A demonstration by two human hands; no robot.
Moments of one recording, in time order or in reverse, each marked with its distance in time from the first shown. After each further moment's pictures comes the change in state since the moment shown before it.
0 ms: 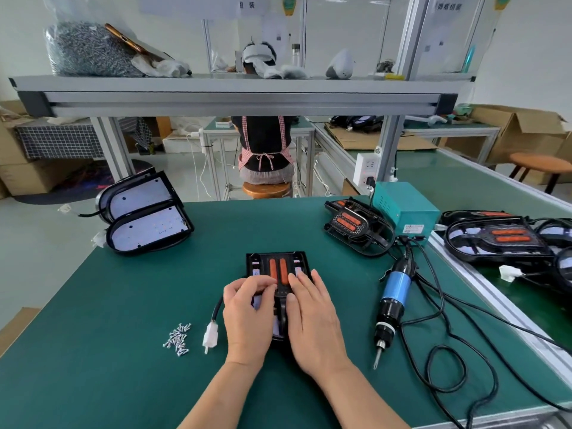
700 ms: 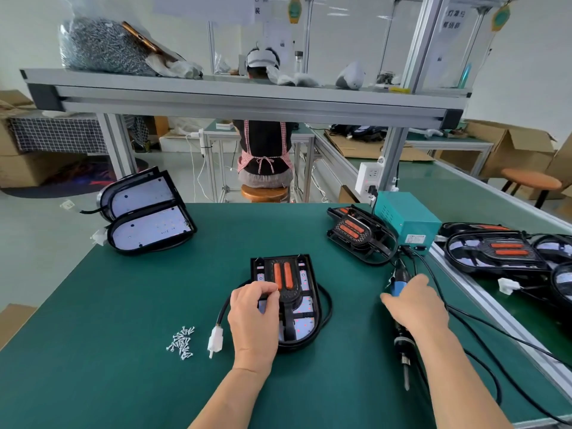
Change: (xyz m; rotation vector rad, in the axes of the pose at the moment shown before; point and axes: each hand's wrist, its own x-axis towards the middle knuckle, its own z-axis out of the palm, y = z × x) left_hand 0.001 -0.002 0.001 -0.036 0.024 0.017; right_hand 0.050 0.089 -0.110 -0.345 0.010 0.827
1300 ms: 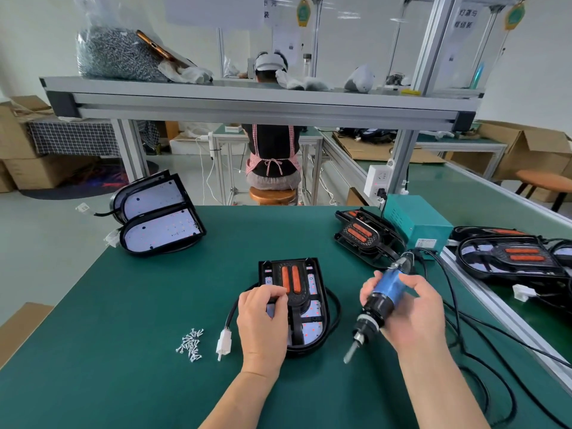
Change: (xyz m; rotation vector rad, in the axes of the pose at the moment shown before) left_hand 0.000 -0.002 0.000 0.020 0.007 0.023; right_hand -0.052 -0.029 -0.003 2.074 -0.681 0.205
